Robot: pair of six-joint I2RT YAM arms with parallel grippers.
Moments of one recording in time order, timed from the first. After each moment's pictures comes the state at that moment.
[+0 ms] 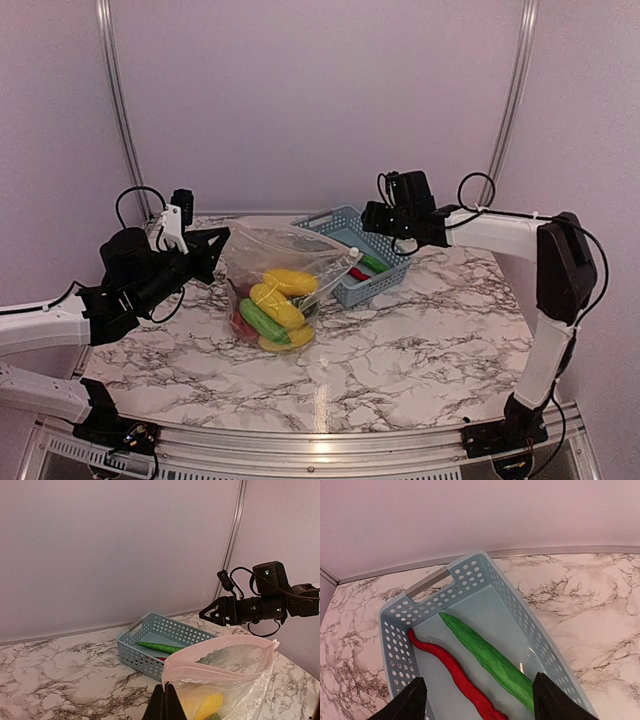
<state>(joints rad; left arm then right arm) -0.78 1.05 0.59 0.47 -0.18 -0.19 0.53 1.88 1.40 -0.07 0.18 0.46</state>
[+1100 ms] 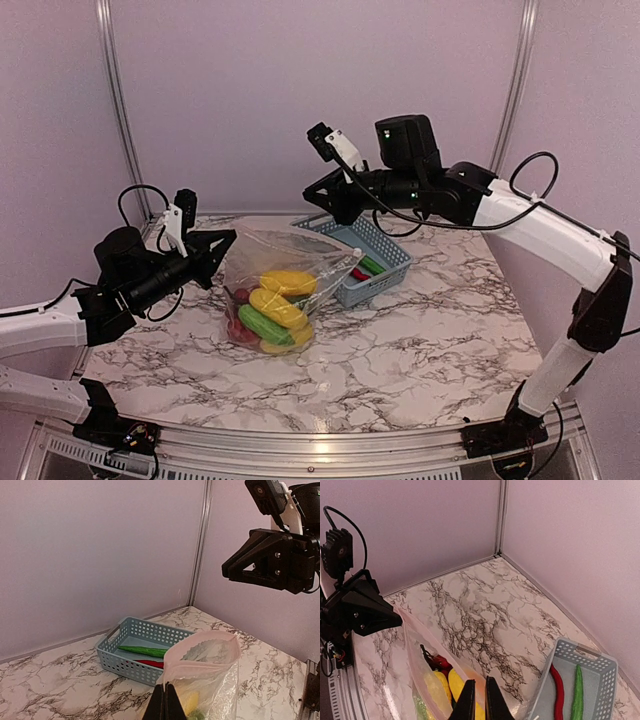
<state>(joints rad) -0.78 1.02 0.59 0.47 -0.03 -0.13 0.85 1.63 1.68 -0.39 -0.18 -0.06</state>
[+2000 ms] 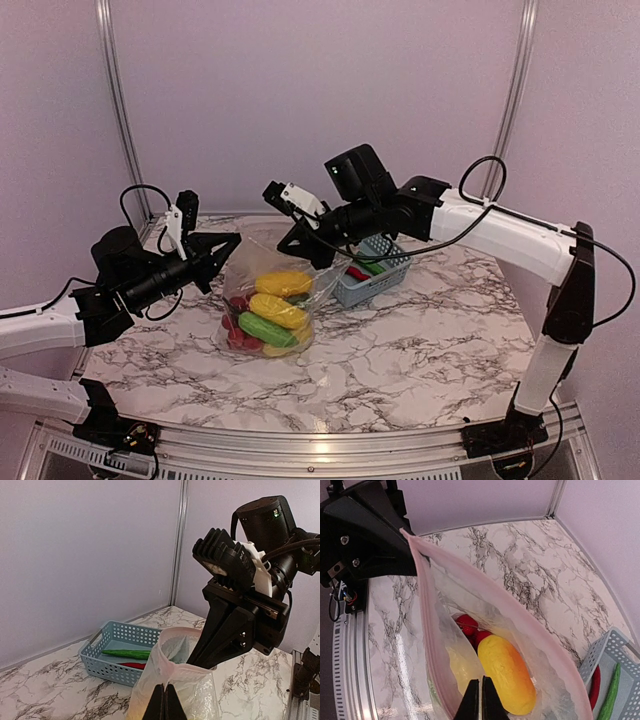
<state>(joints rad) -0.78 1.01 0.59 0.47 0.08 -0.11 0.94 1.80 1.74 -0.55 -0.31 -0.23</state>
